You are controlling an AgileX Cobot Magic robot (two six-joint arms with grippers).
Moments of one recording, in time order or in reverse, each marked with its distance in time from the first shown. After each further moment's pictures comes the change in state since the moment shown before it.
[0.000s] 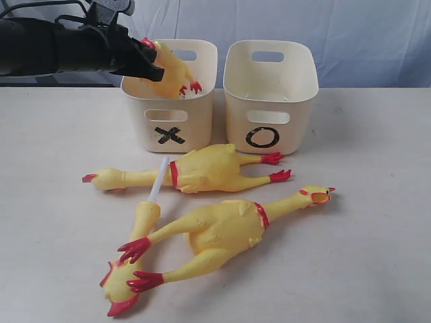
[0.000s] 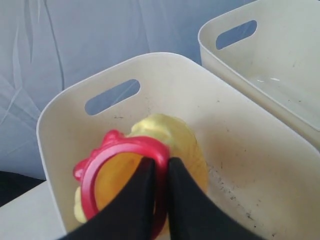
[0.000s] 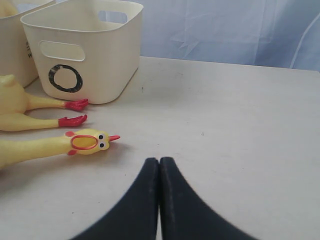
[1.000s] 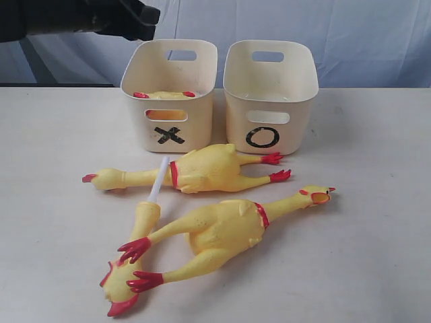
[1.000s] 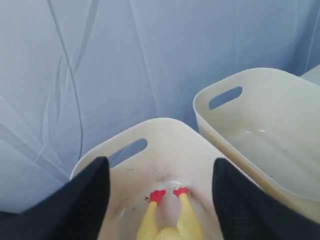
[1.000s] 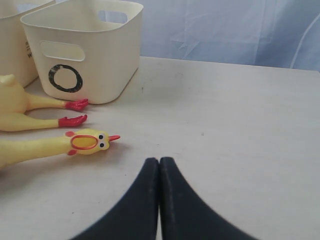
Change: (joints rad) left arm 0.000 -0.173 -0.008 0.156 0.021 -0.172; right arm 0.000 0.000 0.000 0.000 0.000 0.000
